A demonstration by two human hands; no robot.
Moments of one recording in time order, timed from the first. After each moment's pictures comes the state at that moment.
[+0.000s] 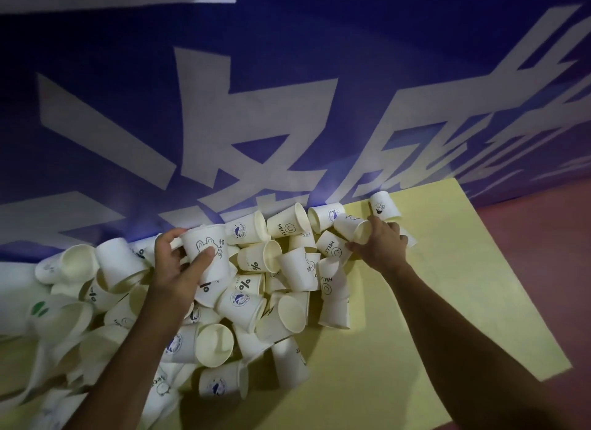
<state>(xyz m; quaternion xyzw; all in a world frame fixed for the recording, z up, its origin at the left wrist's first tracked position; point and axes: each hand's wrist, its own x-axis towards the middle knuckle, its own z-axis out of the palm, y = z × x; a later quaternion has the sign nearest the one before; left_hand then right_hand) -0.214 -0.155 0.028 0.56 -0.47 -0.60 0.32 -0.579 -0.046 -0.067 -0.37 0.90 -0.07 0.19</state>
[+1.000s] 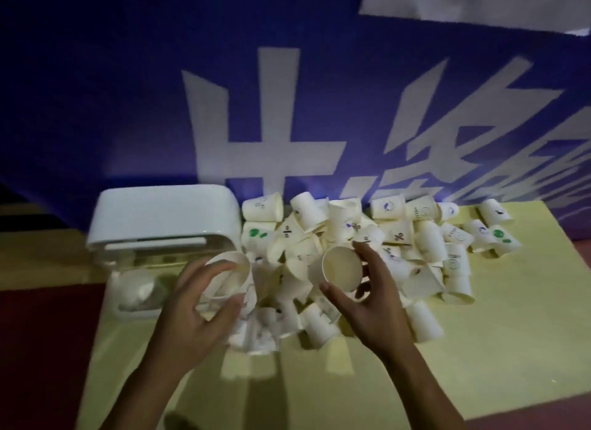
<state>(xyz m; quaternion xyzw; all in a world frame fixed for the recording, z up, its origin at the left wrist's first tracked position) 0.167 -0.126 0.061 0.45 -0.74 -0.39 0.32 -0.109 -0.025 0.068 -0.46 0.74 -0.42 0.24</state>
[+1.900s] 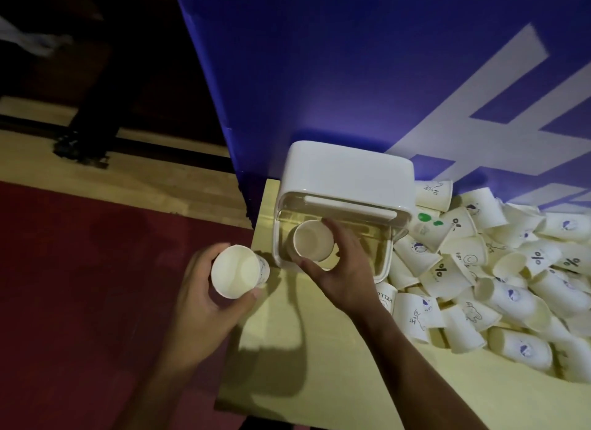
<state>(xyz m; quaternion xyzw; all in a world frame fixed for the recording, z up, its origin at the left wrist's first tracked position) 0.446 -0.124 0.021 0.61 -0.57 -0.40 0.38 0.199 -0.154 -0.008 -0.61 0.66 -0.34 0.27</state>
